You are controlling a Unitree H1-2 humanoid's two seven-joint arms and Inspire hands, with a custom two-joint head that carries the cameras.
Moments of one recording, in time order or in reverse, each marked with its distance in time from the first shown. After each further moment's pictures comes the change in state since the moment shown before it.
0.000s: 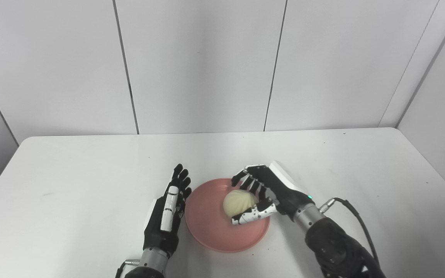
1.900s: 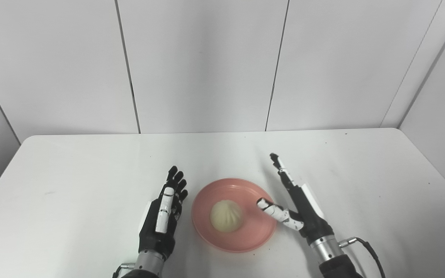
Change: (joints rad) left arm 0.017 0.008 0.018 -0.028 -0.013 0.017 0.018; right arm 0.179 0.096 -0.252 0.232 0.302 -0.606 -0.270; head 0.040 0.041
